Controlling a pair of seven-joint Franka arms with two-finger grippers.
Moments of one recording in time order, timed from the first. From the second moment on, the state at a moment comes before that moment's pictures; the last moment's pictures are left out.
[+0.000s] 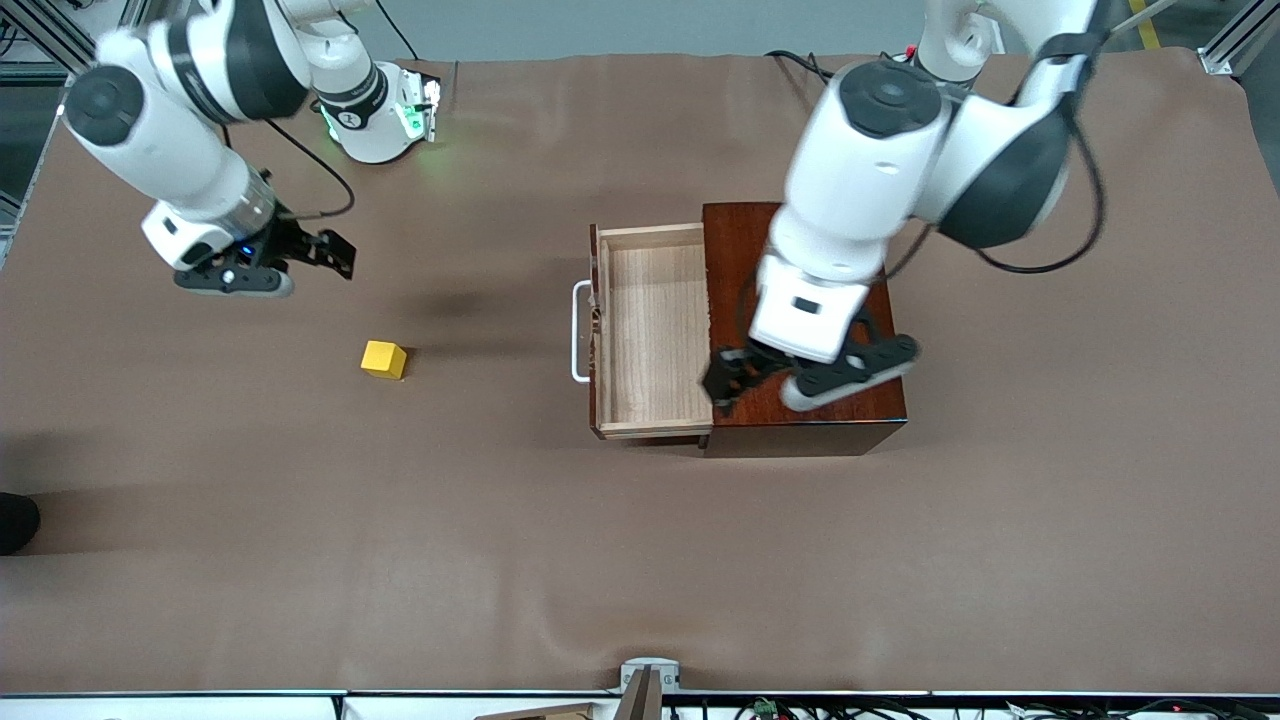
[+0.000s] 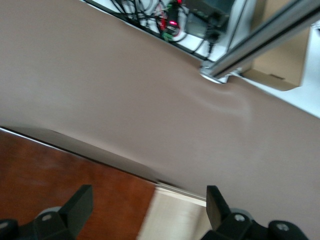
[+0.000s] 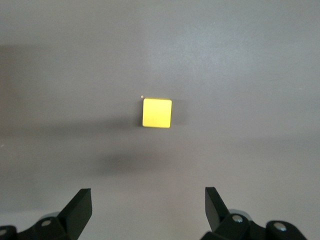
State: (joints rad) left arm -0.46 0.42 -0.10 -1.29 0.11 2.00 -0.96; right arm 0.19 -0.20 -0.02 -2.36 0.02 2.13 0.24
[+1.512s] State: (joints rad) left arm -0.01 0.02 -0.10 -1.59 0.04 1.56 -0.04; right arm 0.18 0.23 -0.02 -2.30 0.11 2.40 0.28
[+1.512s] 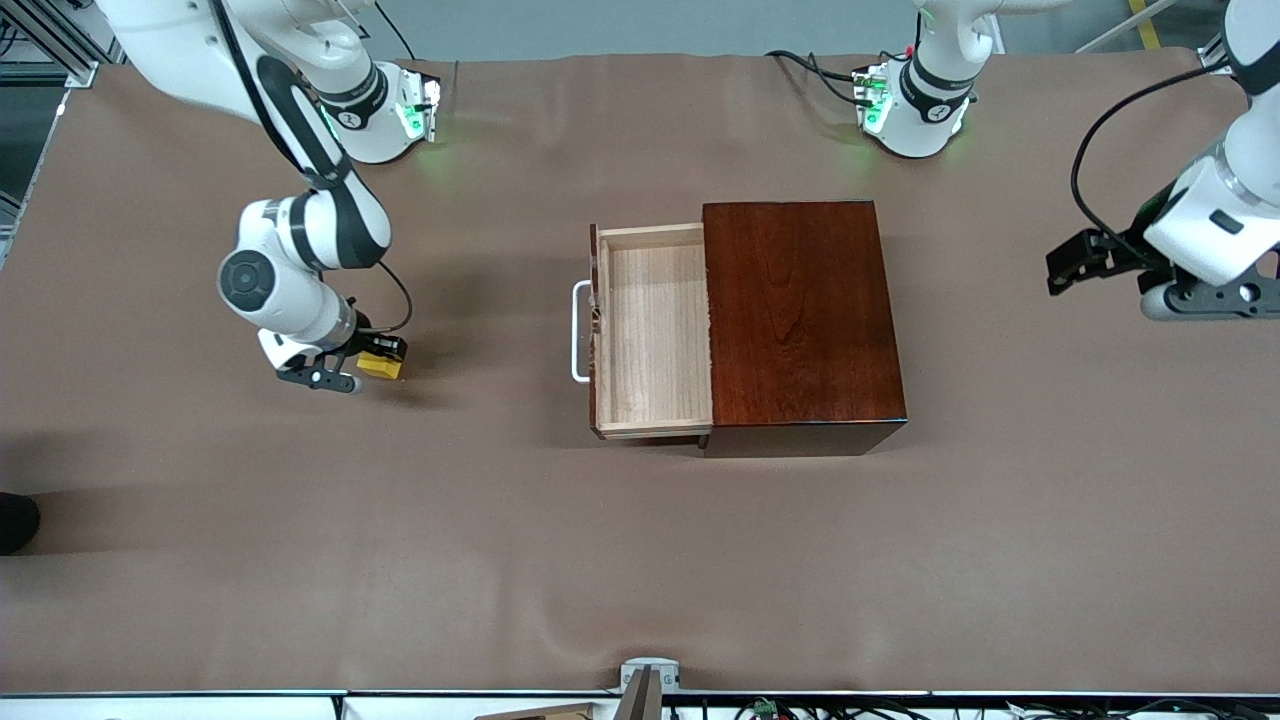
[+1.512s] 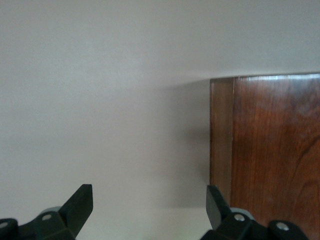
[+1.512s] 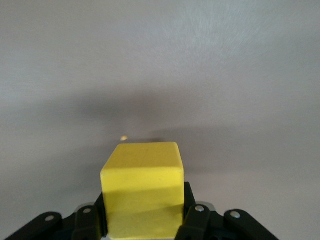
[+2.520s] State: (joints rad) left arm 0.00 0.02 -0.10 -1.52 0.04 1.52 0.04; right arm 0.52 0.19 0.00 -1.48 0.18 1.63 0.80
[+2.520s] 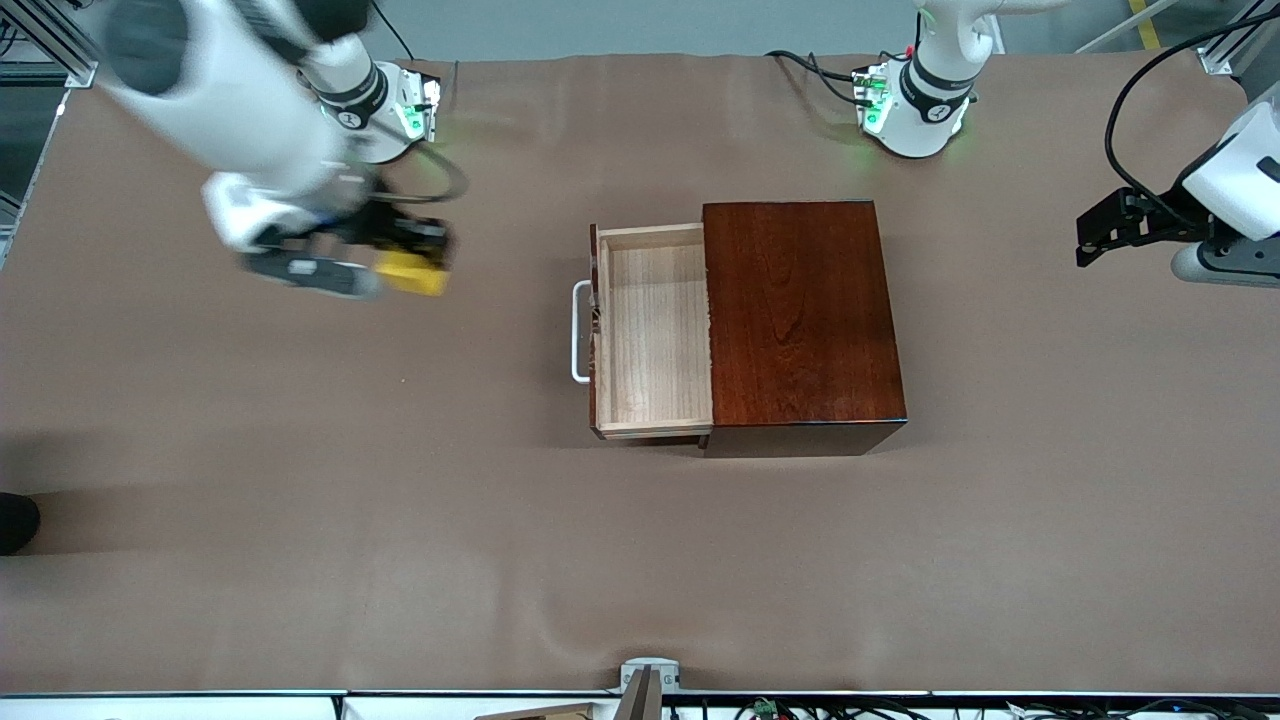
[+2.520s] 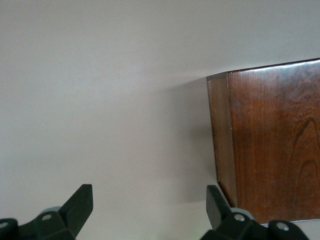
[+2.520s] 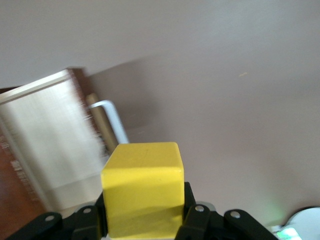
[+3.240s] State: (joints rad) left arm 0.00 0.03 -0.10 -1.52 0.04 1.52 0.04; right arm 0.70 0.63 0.00 -1.26 0.20 1.96 0.91
